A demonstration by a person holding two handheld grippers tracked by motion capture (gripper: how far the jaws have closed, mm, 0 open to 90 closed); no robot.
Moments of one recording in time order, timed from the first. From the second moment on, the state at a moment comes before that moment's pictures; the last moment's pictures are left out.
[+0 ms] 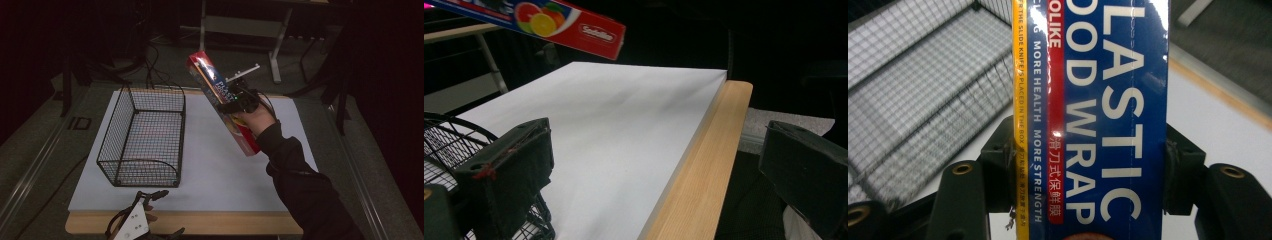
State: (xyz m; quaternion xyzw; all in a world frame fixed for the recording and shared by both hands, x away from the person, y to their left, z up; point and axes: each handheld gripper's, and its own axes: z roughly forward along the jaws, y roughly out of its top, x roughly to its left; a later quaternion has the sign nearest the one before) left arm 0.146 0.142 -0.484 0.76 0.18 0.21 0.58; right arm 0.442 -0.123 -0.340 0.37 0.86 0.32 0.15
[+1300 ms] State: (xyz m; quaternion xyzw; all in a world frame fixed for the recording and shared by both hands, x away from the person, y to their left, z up) left arm 0.143 0.146 -0.483 0.76 0.16 0.21 0.59; right arm 0.407 0.036 -0.320 0.32 0.83 0.44 0.15
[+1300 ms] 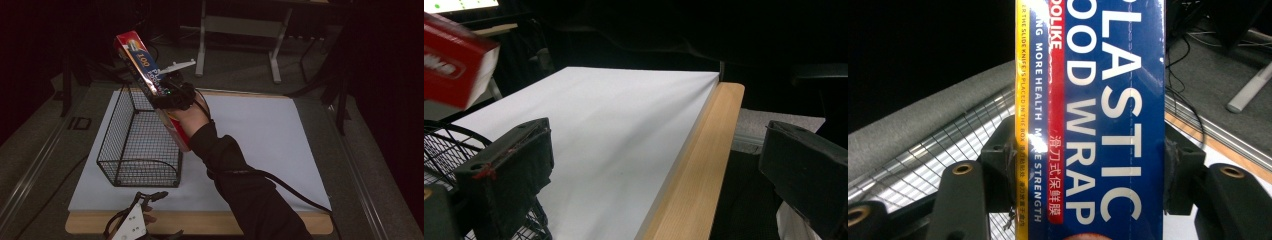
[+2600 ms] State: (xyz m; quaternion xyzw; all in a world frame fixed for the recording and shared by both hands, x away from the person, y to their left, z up) left arm 0.142 0.146 -0.483 0.77 0.15 0.20 0.59; right arm 0.400 0.096 -0.412 0.35 0.83 0.42 0.11
